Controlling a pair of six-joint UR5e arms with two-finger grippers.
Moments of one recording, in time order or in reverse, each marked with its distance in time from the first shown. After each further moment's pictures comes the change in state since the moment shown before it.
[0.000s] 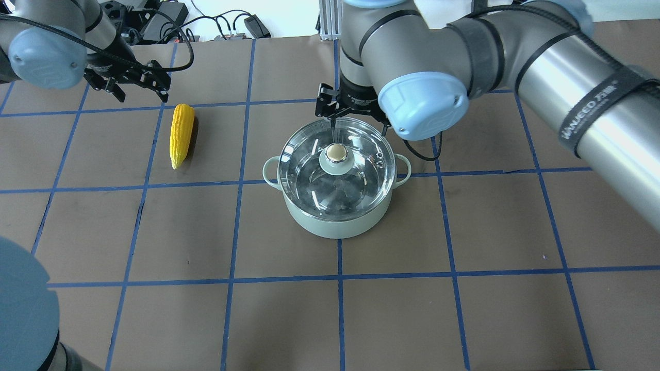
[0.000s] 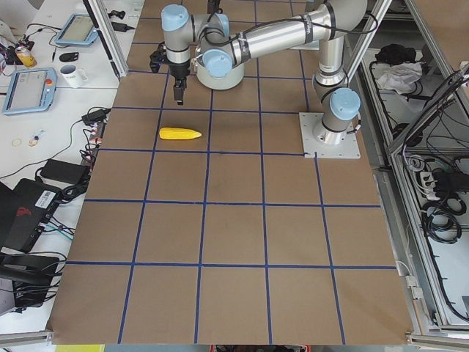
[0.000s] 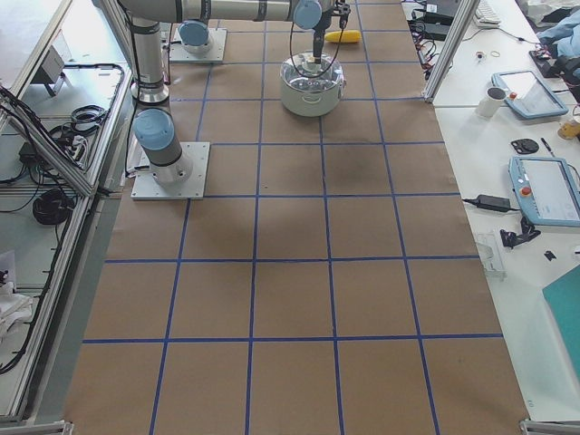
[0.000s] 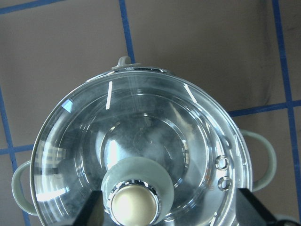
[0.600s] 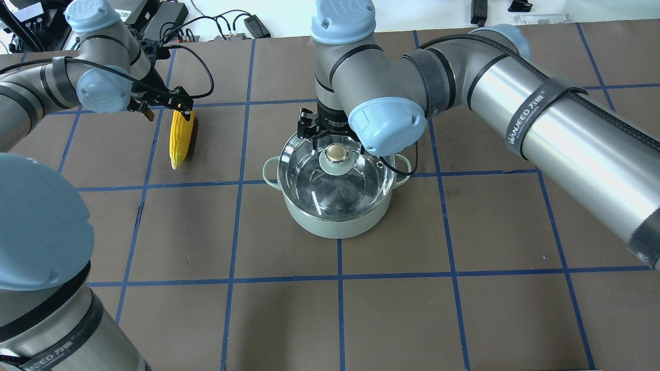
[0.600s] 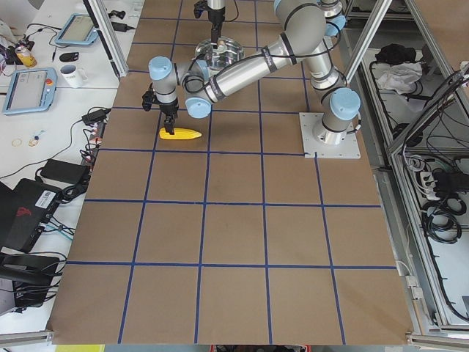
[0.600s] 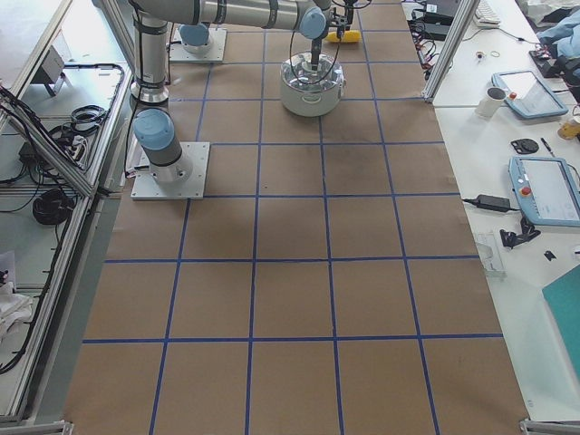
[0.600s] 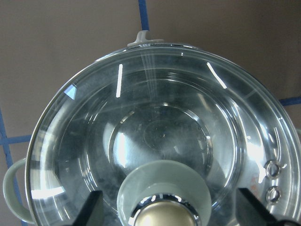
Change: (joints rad) left arm 0.007 -0.210 0.004 0.171 -0.018 0.002; right arm 0.047 0.087 0.008 -0.044 0.020 0.013
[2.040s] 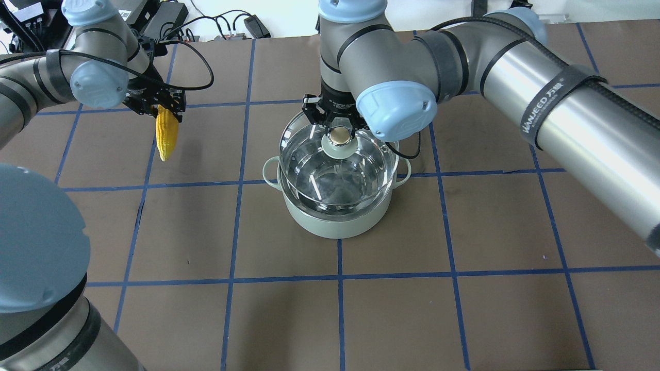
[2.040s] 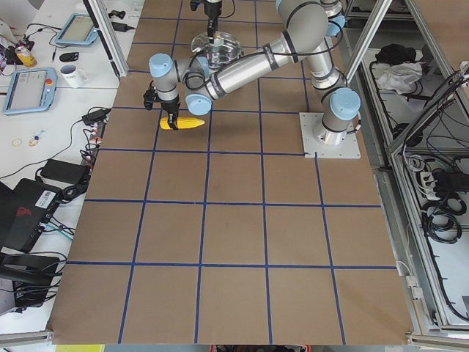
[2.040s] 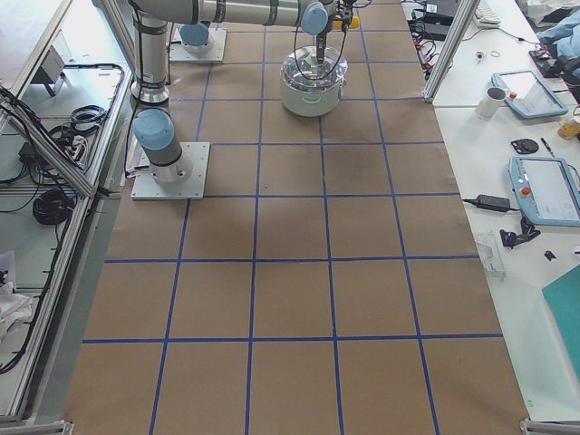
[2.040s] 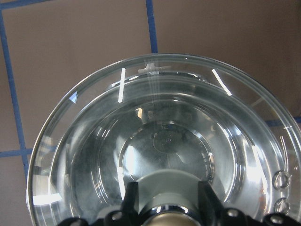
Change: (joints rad) left arm -0.009 0.028 0.001 -0.049 0.007 -0.081; right arm -0.020 -0.012 -0.036 -0.014 0.008 -0.032
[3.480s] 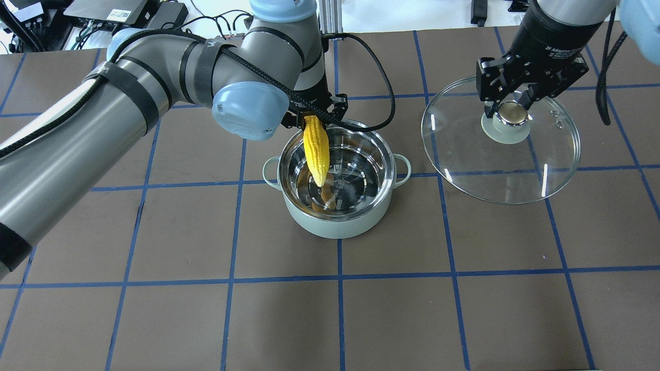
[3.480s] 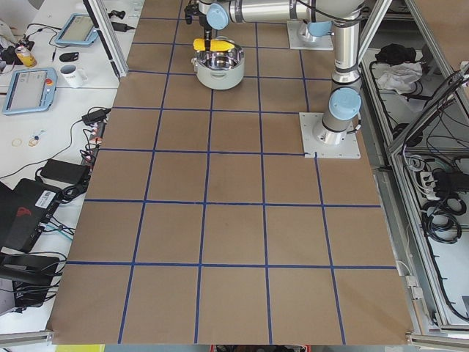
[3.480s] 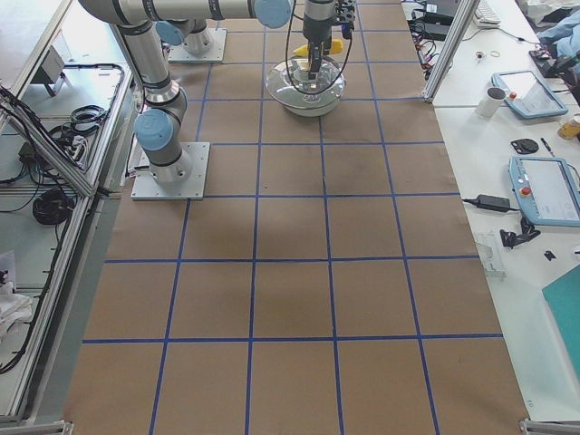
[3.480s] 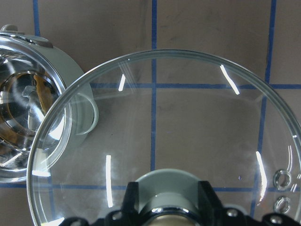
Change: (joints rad) left arm -0.557 0.200 -0.033 -0.100 -0.028 -0.547; right arm -0.418 -0.321 0.009 0.442 -0.019 -0.558
